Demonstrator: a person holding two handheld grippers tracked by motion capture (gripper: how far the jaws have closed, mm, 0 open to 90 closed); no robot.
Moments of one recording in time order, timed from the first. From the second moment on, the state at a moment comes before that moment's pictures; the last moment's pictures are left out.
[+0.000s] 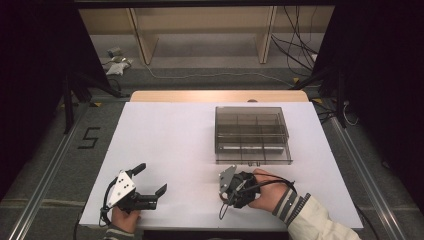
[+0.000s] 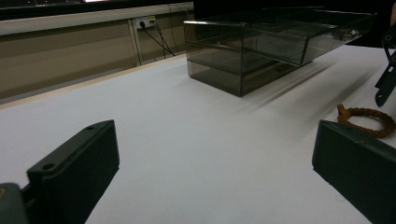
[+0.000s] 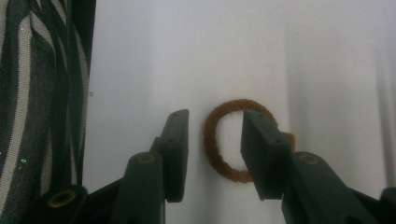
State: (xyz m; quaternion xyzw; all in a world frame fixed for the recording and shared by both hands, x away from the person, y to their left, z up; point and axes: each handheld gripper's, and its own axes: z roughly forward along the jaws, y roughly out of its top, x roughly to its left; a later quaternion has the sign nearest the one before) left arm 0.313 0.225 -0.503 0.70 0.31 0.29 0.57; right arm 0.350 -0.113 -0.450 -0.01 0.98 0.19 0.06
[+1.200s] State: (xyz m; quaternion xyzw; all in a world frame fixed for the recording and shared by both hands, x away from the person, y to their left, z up) left arm 0.313 0.225 -0.503 0.70 0.31 0.29 0.57; right arm 0.348 -0.105 -0.461 -0.02 0.99 0.16 0.06
